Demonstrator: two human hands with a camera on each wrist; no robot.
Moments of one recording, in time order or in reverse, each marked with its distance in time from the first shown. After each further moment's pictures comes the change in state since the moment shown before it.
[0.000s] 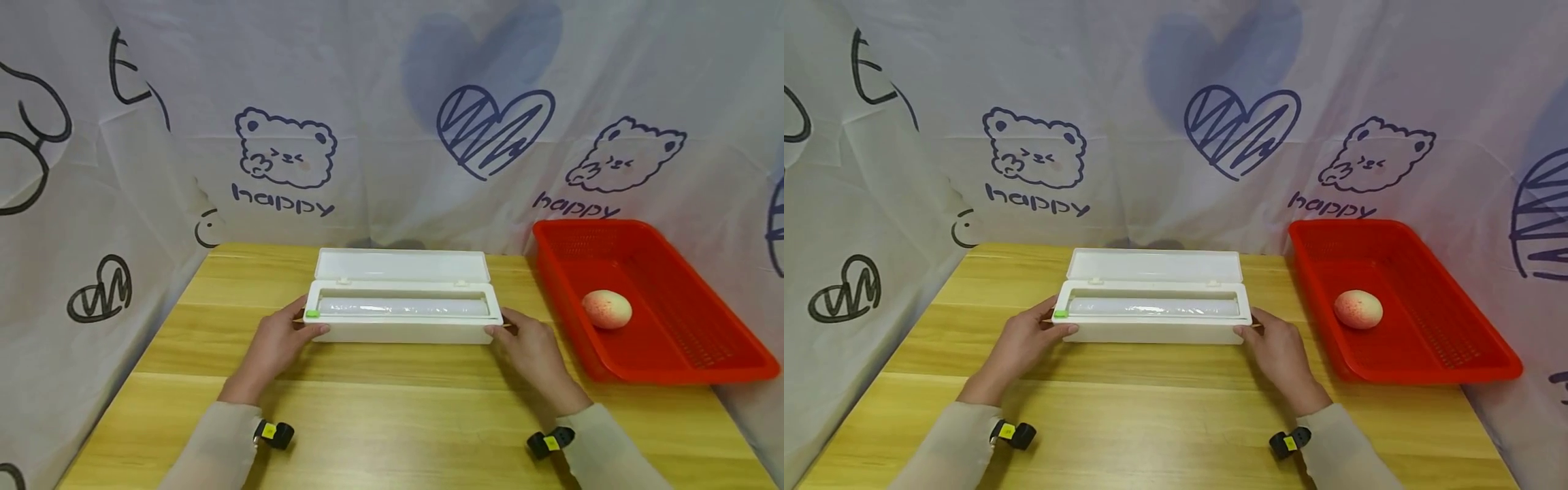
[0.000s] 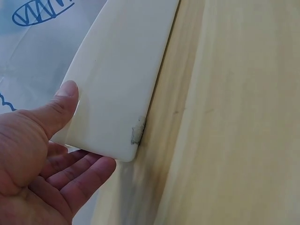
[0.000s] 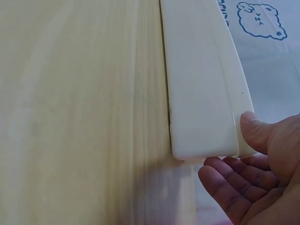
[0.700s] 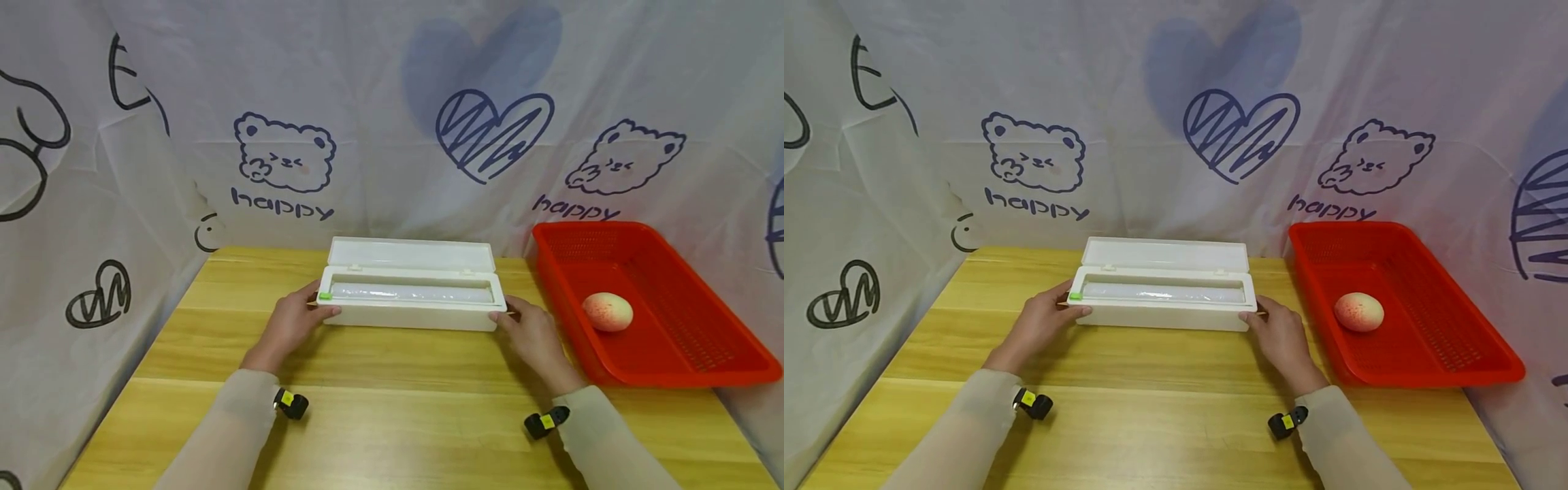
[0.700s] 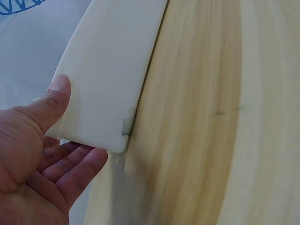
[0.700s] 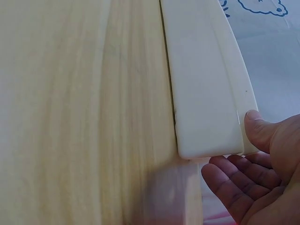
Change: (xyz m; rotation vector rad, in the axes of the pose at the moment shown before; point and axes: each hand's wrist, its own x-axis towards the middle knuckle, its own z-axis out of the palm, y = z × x) left_hand 0.048 0.006 0.005 -0.019 -0.031 0.025; right_hand 0.032 0.012 0.000 0.031 -0.019 0.088
